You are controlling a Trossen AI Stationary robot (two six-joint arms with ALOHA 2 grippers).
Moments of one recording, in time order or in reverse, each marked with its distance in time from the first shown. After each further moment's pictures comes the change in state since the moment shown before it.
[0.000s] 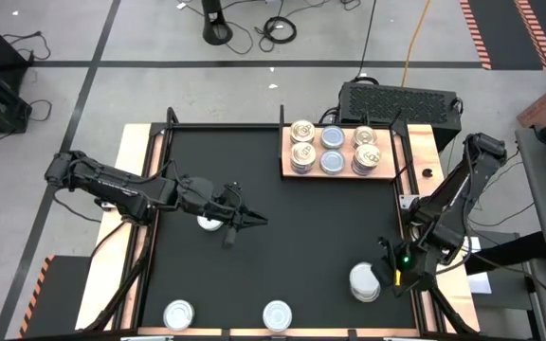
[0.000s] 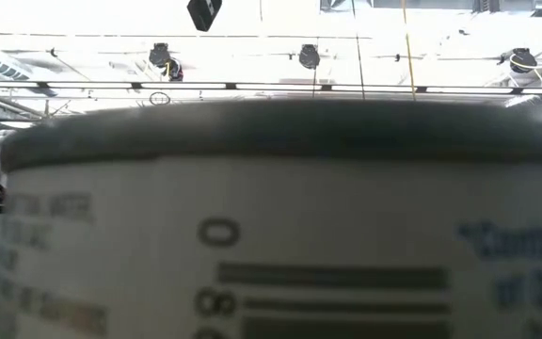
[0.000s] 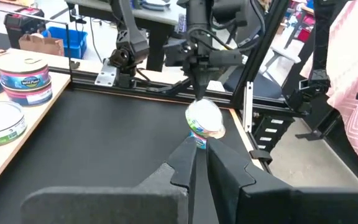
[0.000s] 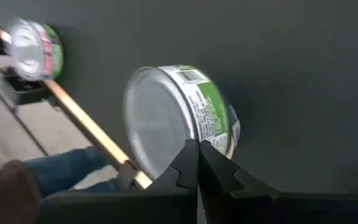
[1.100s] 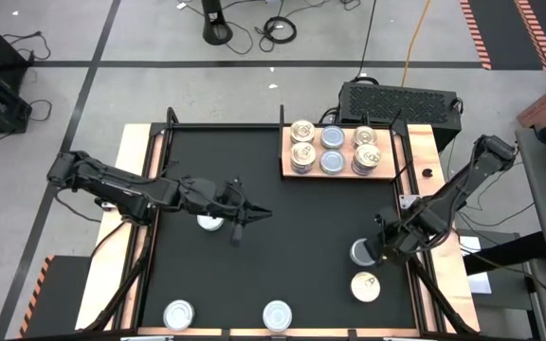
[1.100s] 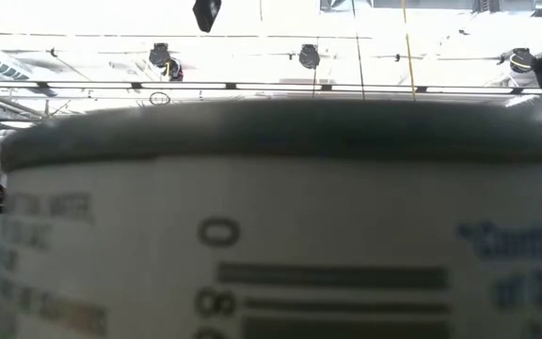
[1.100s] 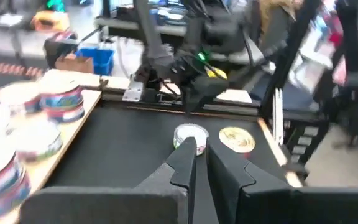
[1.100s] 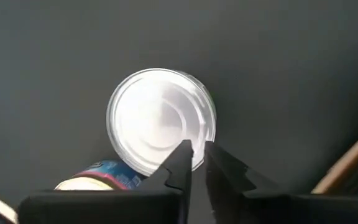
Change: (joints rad) left arm -0.001 0.035 0.000 0.067 -0.103 0.081; right arm -0.239 -0.076 -0.087 -0.227 -0.102 -0.103
